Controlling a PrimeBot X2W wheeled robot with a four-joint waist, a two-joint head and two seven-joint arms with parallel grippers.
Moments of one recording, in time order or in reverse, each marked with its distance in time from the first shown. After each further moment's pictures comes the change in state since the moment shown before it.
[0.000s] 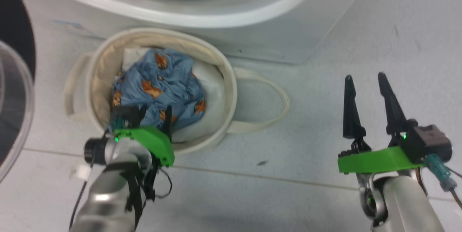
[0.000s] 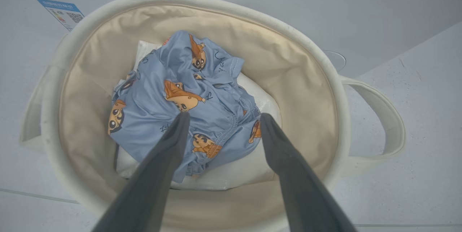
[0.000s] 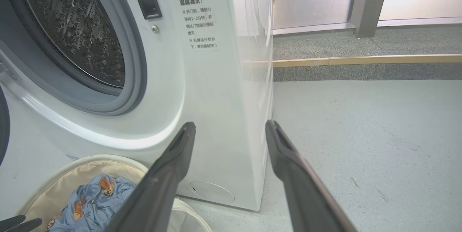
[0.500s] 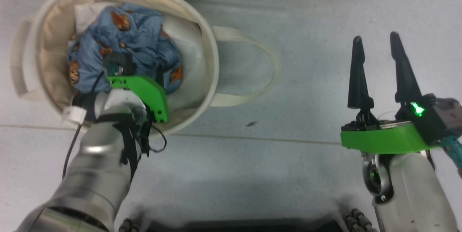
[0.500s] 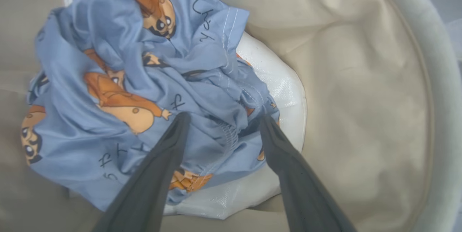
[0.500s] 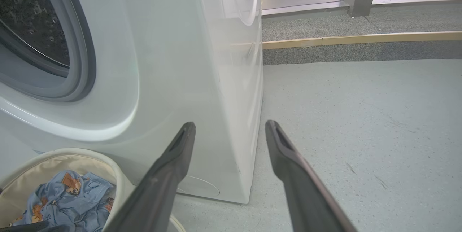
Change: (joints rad) left arm -0.275 -0.005 -0.093 0.148 -0.094 0.049 0.117; right arm -0.110 -0.001 0.005 -0.093 -0.009 0.000 0.000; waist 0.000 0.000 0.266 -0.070
